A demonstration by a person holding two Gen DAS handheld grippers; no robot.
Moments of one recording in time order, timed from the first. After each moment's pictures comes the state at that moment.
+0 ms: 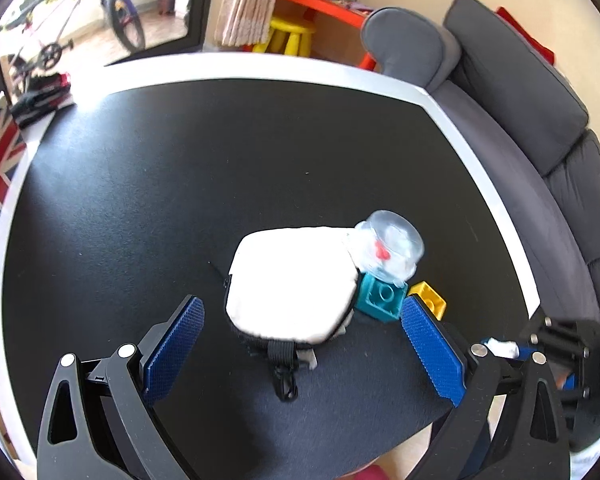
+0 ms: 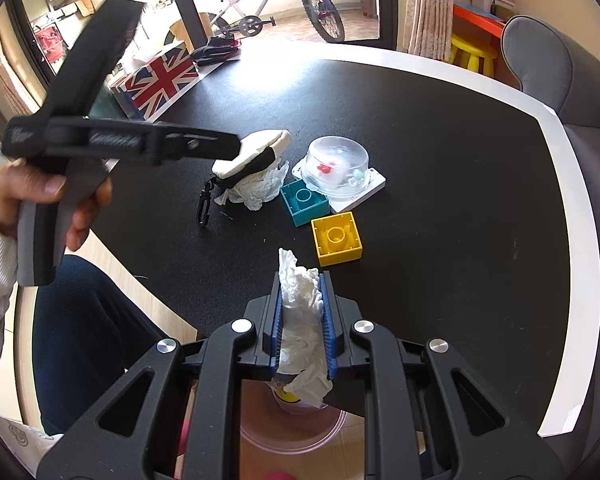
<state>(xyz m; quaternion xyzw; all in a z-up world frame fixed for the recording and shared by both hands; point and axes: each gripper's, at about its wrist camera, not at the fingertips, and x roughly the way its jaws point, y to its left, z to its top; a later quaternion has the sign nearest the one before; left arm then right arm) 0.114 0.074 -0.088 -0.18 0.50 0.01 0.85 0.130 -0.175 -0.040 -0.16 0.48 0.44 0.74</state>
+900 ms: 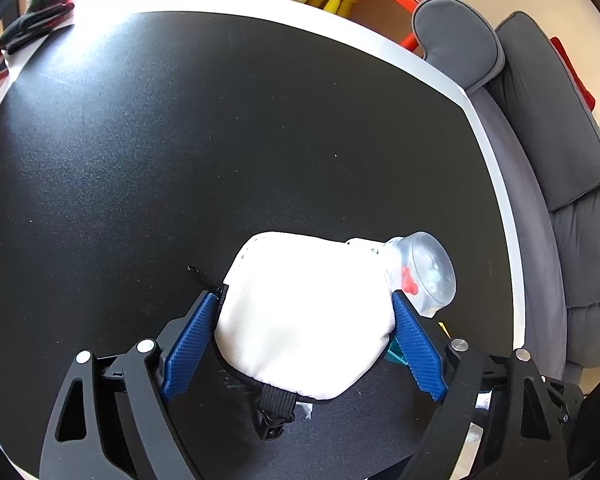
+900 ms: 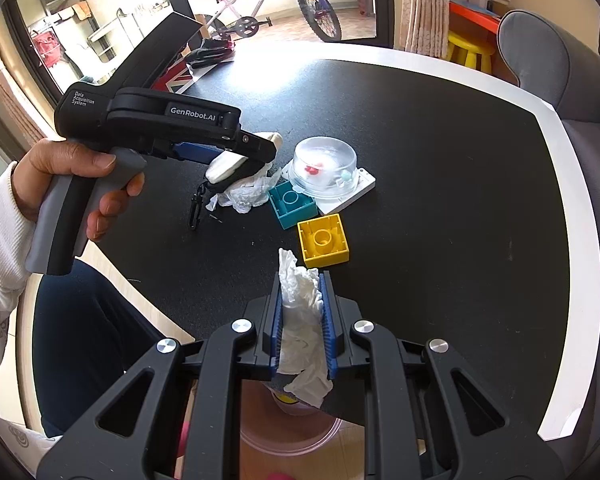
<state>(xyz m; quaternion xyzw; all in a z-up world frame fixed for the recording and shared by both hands) 0.151 0.082 -0.126 -0.27 0.55 0.03 0.79 0.138 -0.179 -0.041 -0.15 0.48 0.44 0.74</state>
